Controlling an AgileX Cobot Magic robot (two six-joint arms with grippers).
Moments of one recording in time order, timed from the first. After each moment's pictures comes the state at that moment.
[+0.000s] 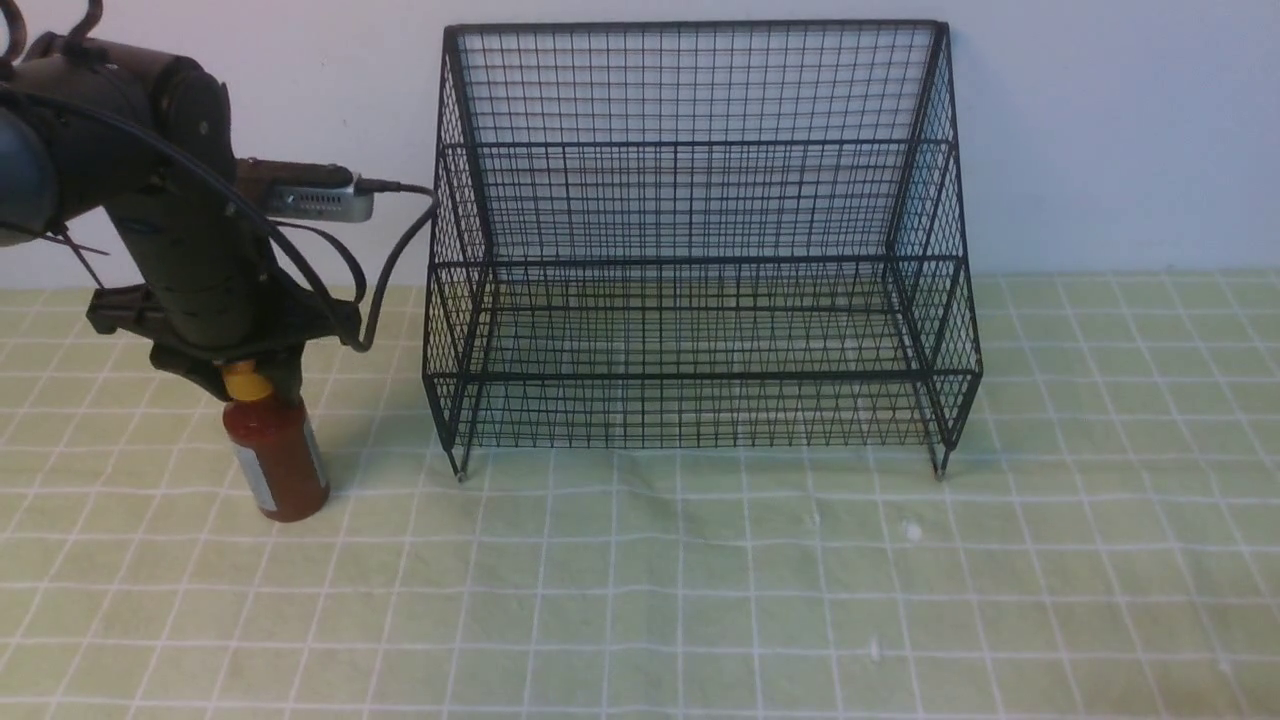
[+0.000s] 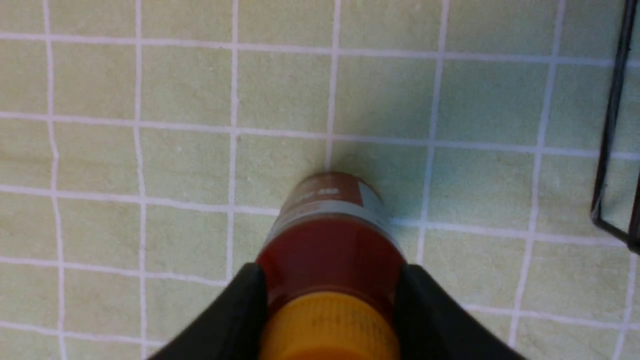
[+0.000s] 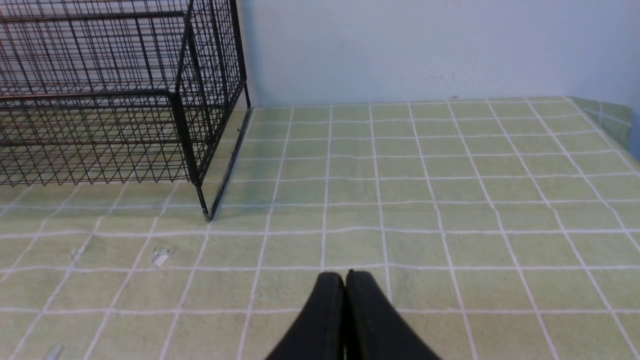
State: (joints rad) right arm 0.05 0.00 0.02 -0.18 0.37 0.25; left arm -0.09 1.88 -1.49 0.16 1.04 -0.20
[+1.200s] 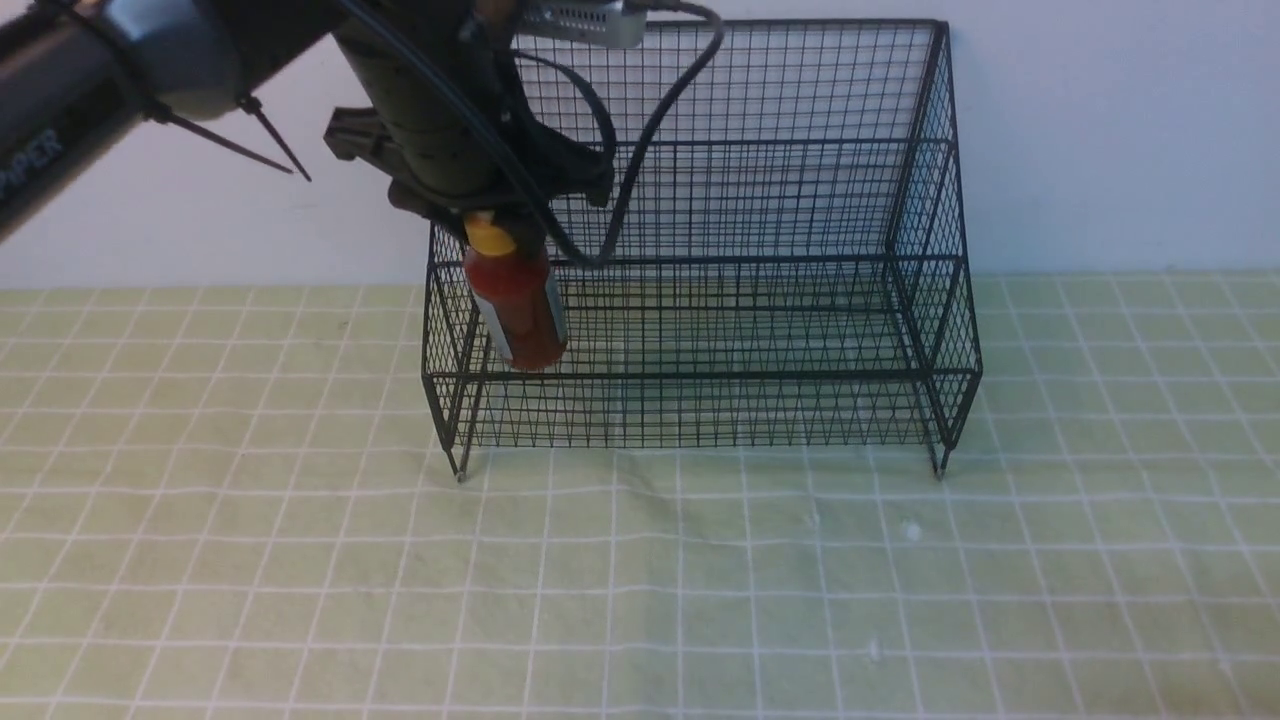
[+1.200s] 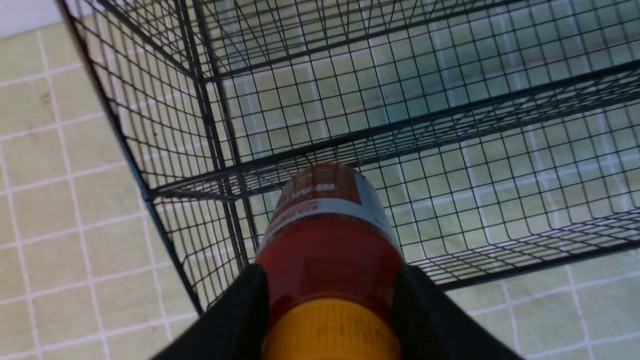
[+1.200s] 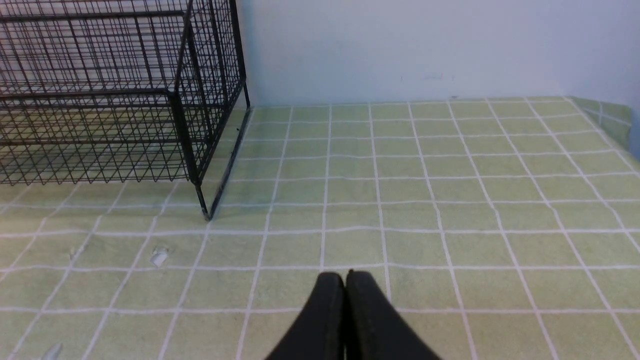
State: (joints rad) right arm 0.05 0.00 0.02 -0.18 0.37 0.25; left arm -0.43 1.92 -1.91 0.12 1.18 -0.21
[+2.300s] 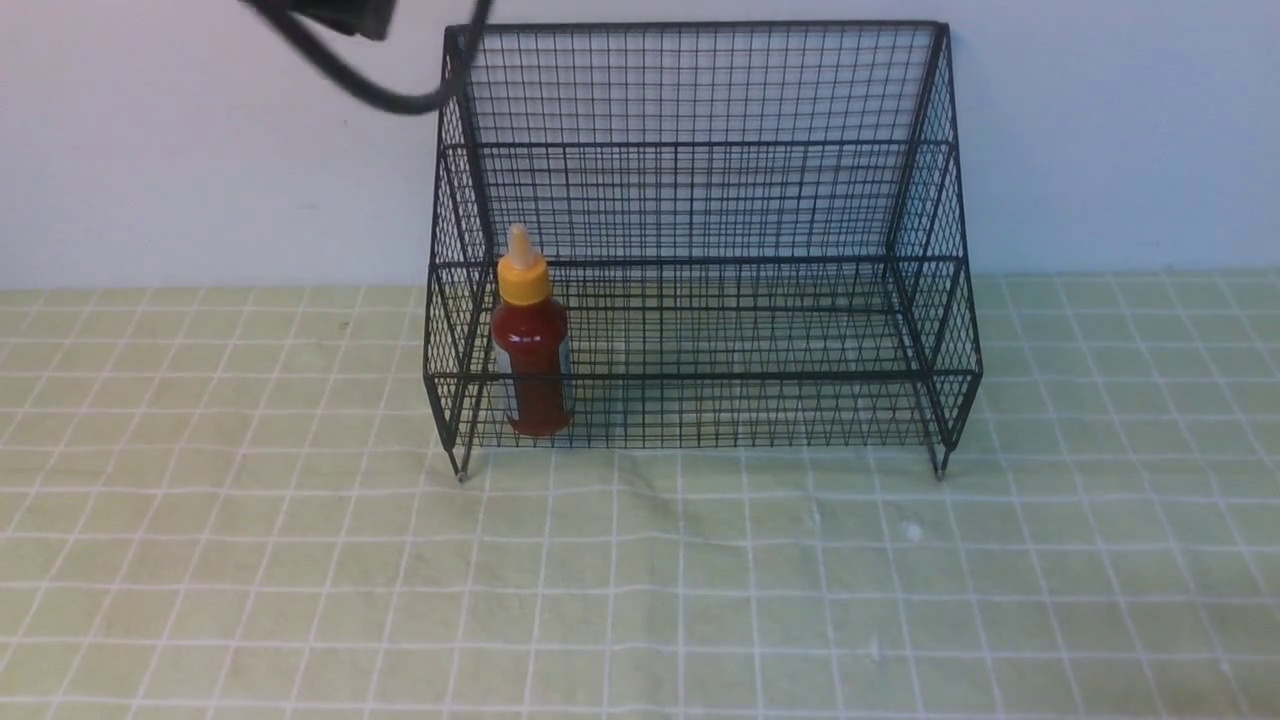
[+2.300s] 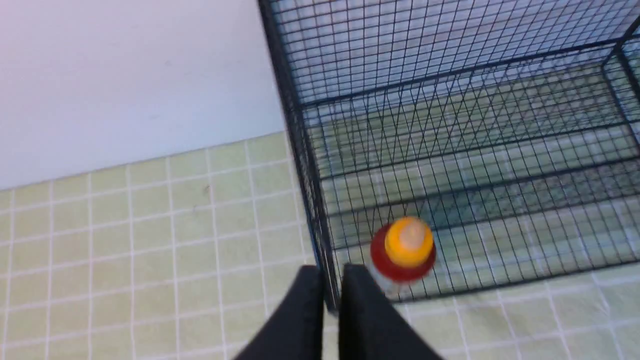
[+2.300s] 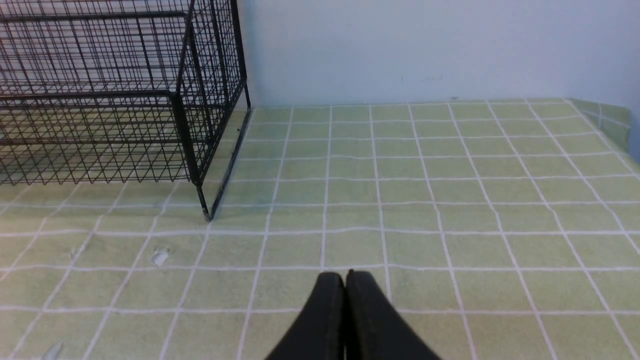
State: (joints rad) right arm 0.05 0.00 0.02 -0.18 0.37 0.25; left arm -0.43 1.56 -1.91 0.25 1.25 -0.24
